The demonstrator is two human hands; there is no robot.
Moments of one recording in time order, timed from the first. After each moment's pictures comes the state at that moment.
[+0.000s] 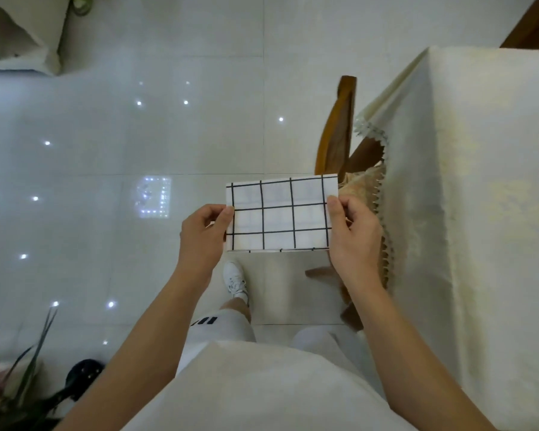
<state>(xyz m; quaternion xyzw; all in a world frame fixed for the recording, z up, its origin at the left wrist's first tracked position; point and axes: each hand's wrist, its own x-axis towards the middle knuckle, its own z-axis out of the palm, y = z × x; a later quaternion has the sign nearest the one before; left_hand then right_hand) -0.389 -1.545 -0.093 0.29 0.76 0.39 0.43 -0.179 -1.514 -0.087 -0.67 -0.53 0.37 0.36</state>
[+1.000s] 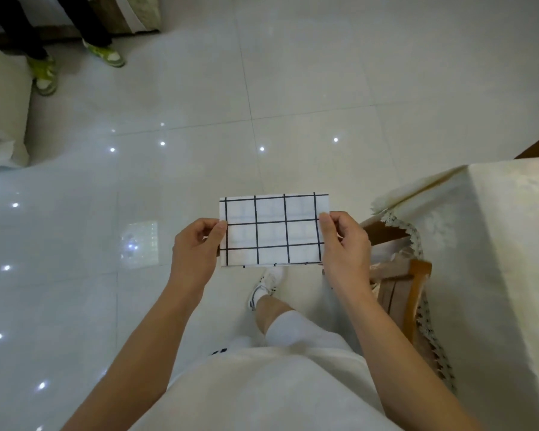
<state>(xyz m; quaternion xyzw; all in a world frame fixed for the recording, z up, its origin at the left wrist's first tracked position) -0.562 -1.189 -0.109 0.33 0.73 0.37 0.47 -0.343 -1.187 -0.108 -0.70 -0.47 0.37 0.38</state>
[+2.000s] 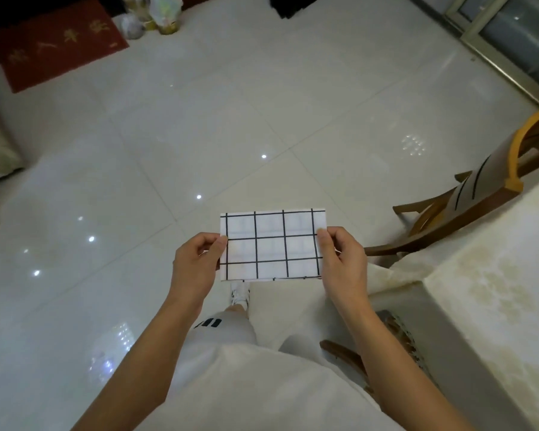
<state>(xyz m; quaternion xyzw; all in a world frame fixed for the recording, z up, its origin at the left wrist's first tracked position) -0.407 -0.727 -0.089 0.48 0.64 0.24 0.56 -0.213 -0.826 -0.090 -0.80 -0.27 0.29 0.45</state>
